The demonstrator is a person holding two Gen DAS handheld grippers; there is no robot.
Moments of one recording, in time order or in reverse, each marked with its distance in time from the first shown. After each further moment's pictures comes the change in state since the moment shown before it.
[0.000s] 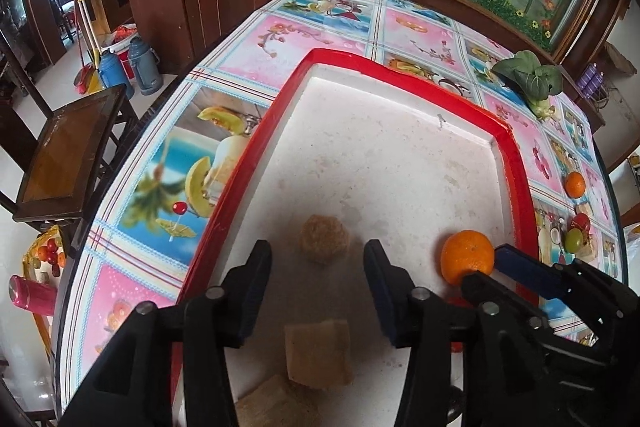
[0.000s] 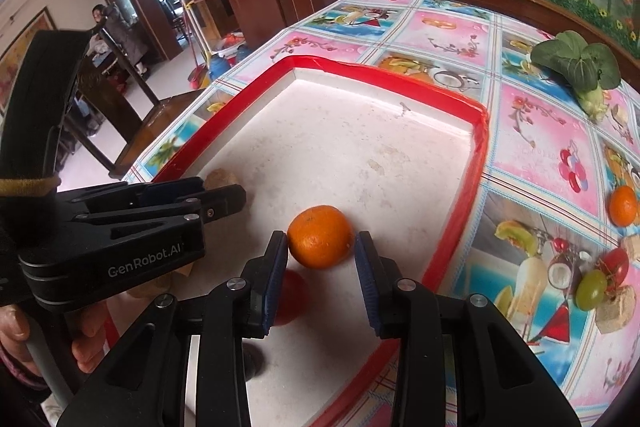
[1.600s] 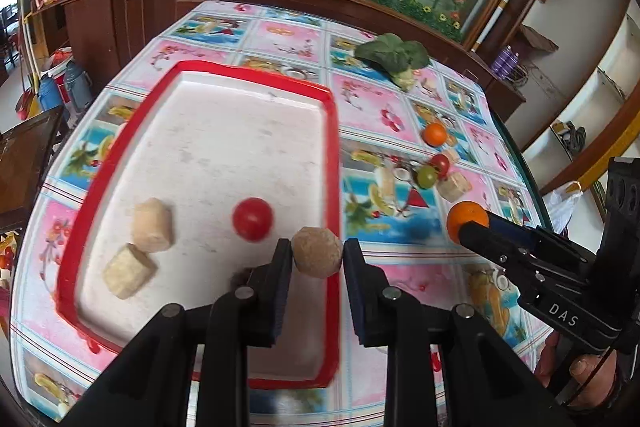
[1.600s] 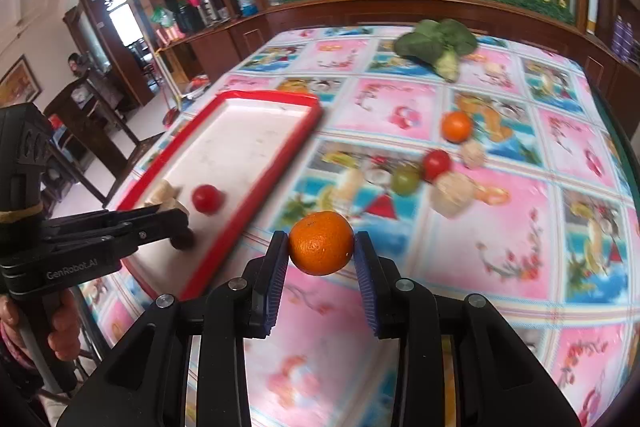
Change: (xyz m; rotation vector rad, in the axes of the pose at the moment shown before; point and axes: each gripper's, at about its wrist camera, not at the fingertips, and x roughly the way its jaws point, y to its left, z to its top) left arm -0.082 -0.074 -0.057 0.104 -0.050 -0.259; right arm -0.131 -0.076 -0.075 0.126 -0.123 -0.070
